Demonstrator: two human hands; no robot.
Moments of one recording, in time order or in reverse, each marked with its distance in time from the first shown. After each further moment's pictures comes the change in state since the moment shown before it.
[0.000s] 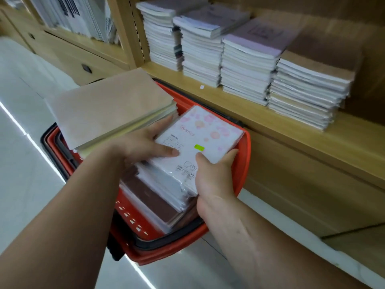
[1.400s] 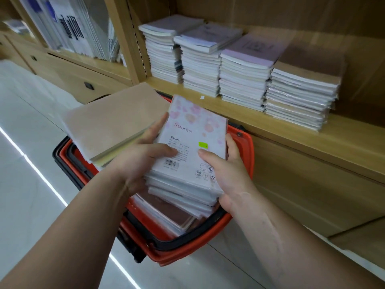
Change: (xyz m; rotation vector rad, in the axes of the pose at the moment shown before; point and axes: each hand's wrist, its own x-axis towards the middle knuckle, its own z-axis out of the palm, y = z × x) left_hand -0.052 0.016 0.023 -0.664 0.095 0.172; right_hand -0.007 -0.024 -0.024 0.285 -0.340 -0.085
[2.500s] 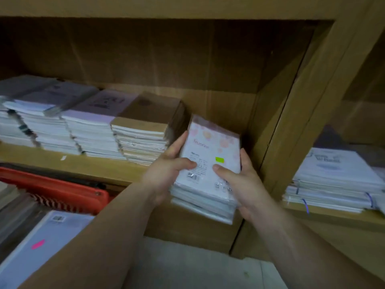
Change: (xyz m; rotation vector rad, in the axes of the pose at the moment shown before) left_hand 0.109 -0.014 0.343 0.085 -0.446 -0.033; right_hand -0.030 -0.182 -0.289 -0.095 0.402 -0.286
